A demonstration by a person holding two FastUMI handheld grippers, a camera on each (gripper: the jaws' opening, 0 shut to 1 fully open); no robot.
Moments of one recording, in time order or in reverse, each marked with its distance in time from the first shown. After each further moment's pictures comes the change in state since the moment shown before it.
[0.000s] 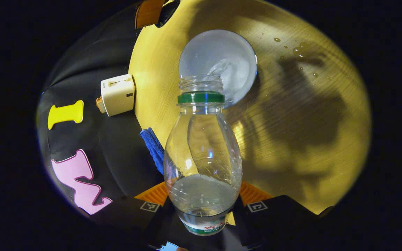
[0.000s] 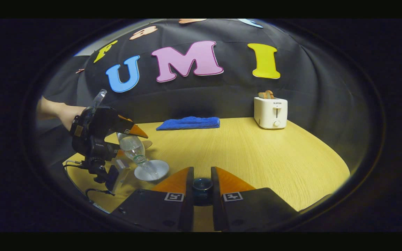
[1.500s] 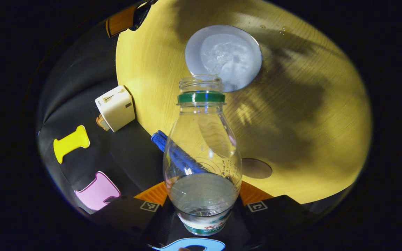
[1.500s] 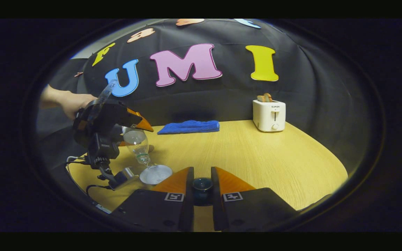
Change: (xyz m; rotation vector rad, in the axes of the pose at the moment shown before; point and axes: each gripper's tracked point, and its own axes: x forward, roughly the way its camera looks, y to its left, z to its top) left arm -0.019 0.029 -0.004 0.277 0.103 0.051; right arm -0.012 0.003 0.021 0.015 -0.021 0.008
